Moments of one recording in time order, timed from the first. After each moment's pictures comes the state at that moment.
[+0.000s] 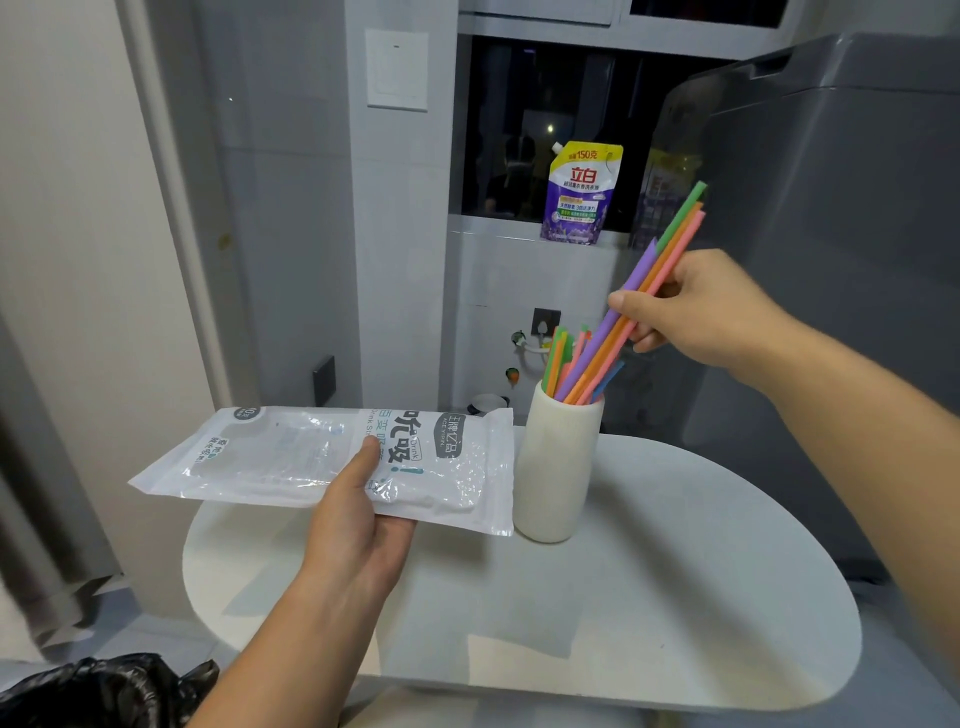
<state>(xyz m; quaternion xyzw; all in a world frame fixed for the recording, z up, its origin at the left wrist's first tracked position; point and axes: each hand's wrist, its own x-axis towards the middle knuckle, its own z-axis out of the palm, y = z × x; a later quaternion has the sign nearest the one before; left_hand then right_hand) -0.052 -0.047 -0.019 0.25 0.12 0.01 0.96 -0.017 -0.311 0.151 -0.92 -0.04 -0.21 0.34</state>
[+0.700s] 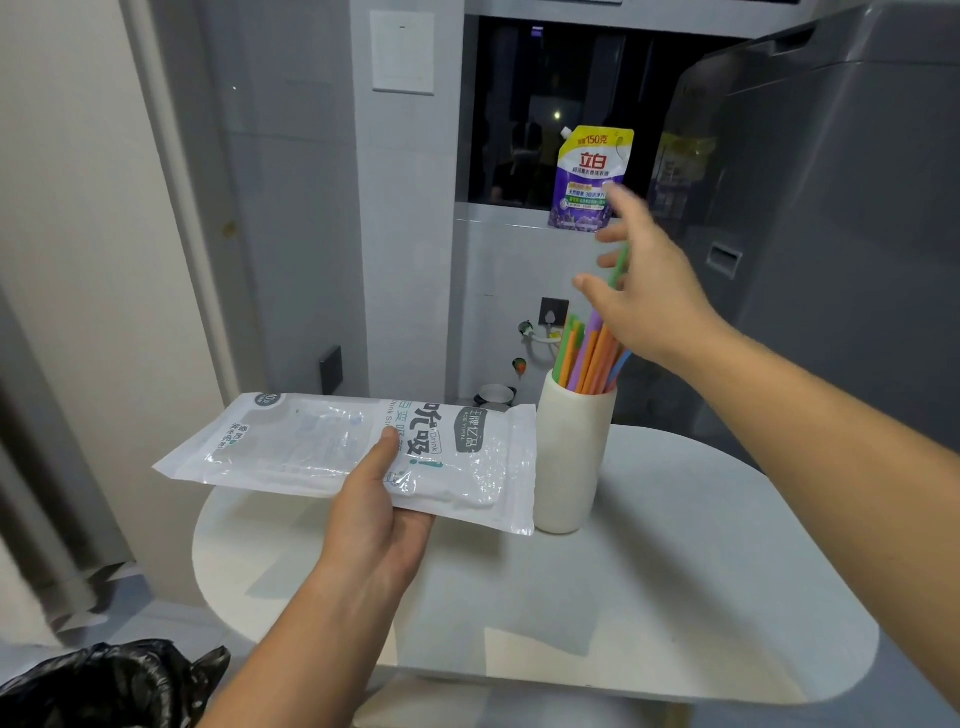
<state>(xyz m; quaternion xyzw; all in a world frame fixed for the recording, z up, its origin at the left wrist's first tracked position) -0.051 -0.052 -0.023 0.26 0.12 -0.01 0.96 0.013 -0.273 0.130 -0.90 -0.11 -0.30 0.31</state>
